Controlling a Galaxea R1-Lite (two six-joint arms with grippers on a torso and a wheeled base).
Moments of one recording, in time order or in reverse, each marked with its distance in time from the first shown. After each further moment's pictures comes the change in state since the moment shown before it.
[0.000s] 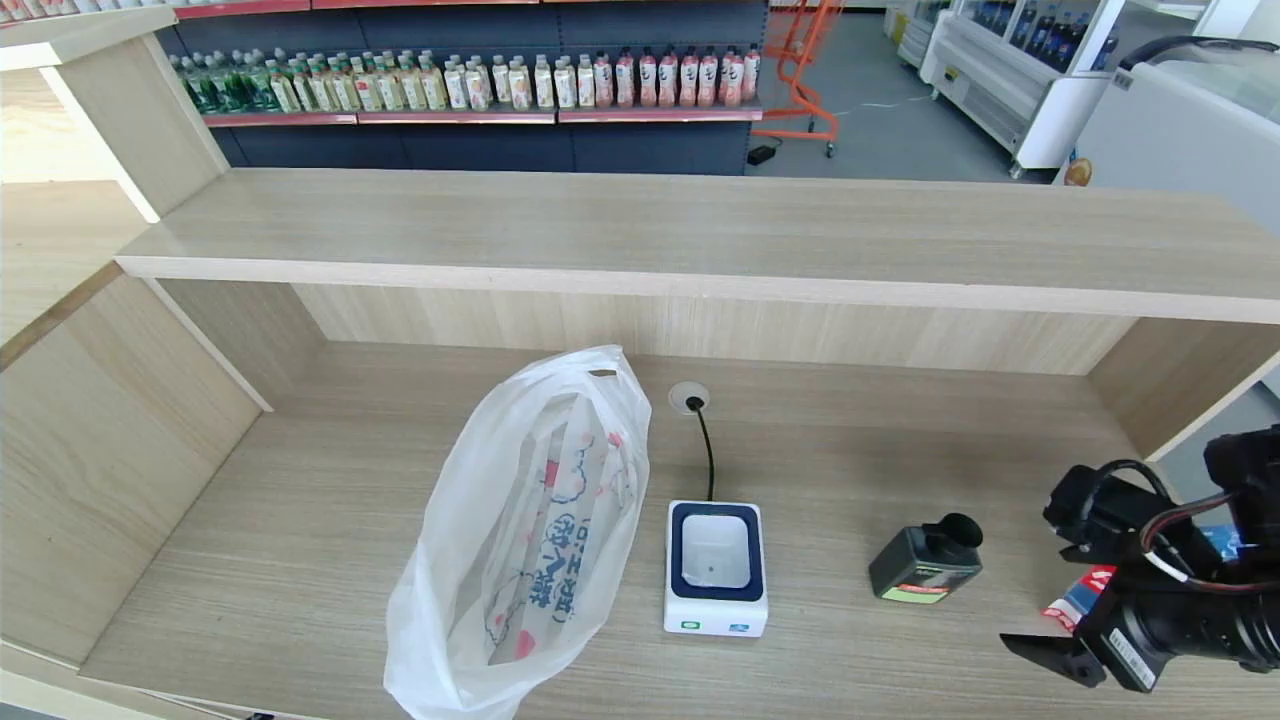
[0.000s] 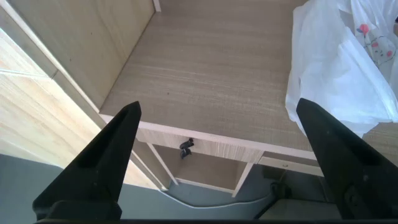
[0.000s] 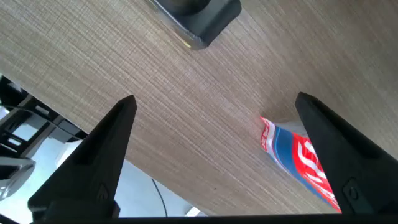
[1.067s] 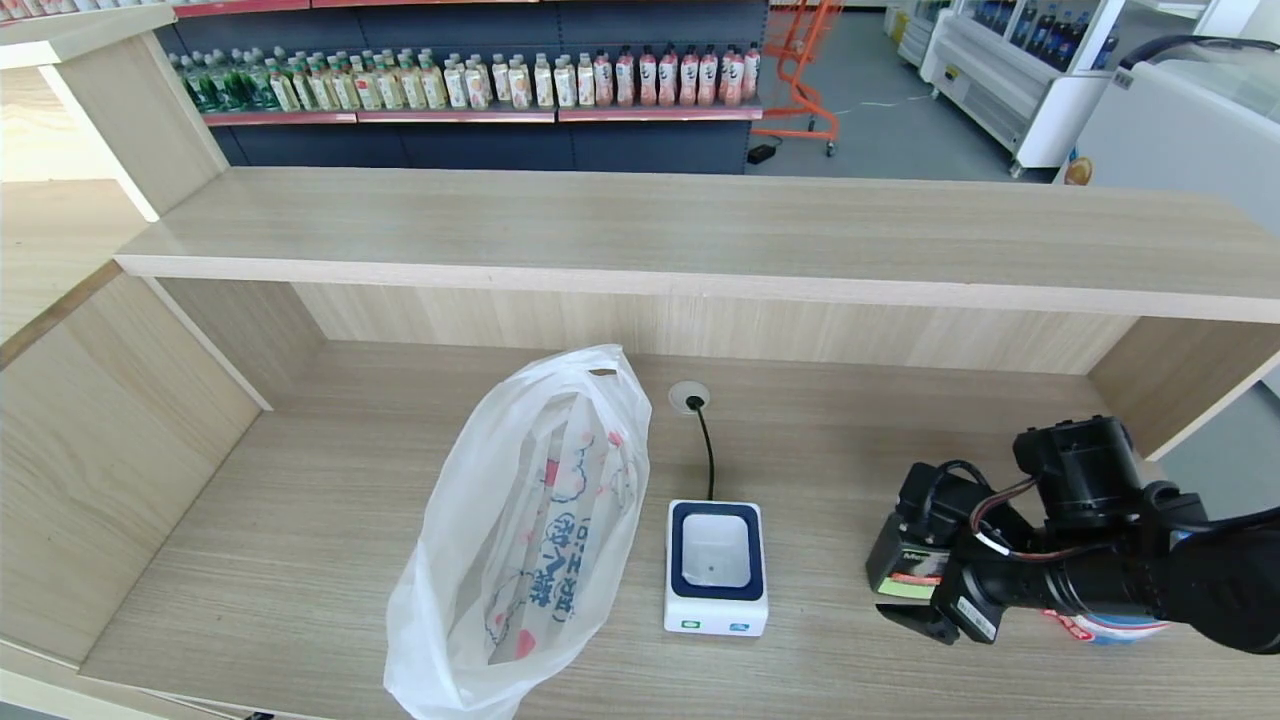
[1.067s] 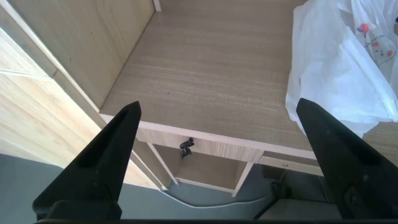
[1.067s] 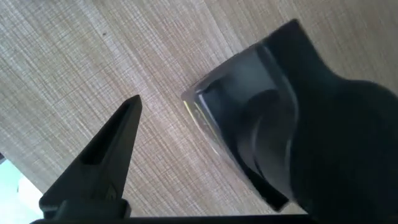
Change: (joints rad) left arm 0.000 0.000 0.000 0.000 0.000 0.000; right arm 0.182 0.332 -0.079 -0.300 0.042 -0.079
